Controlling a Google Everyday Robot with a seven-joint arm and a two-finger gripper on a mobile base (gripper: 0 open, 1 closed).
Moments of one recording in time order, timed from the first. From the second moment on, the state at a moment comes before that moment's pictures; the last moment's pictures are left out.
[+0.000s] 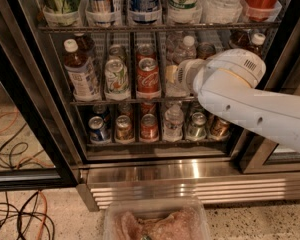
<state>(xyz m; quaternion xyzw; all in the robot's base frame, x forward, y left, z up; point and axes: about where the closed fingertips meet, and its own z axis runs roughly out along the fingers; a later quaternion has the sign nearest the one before) 0.674 -0.089 0.858 -0.04 0.85 0.13 0.51</state>
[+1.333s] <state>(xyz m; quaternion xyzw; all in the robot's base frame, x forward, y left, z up) 0.667 -0.091 0.871 -0.04 0.84 0.14 0.52</state>
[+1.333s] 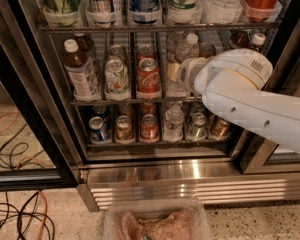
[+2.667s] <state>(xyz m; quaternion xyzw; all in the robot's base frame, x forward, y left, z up) 0.660 -0.096 0.886 -0.04 0.84 0.14 0.53</state>
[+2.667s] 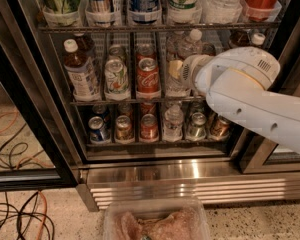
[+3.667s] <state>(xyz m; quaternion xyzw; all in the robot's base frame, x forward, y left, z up) 0.617 -0.079 0.906 0.01 0.85 0.17 0.50</state>
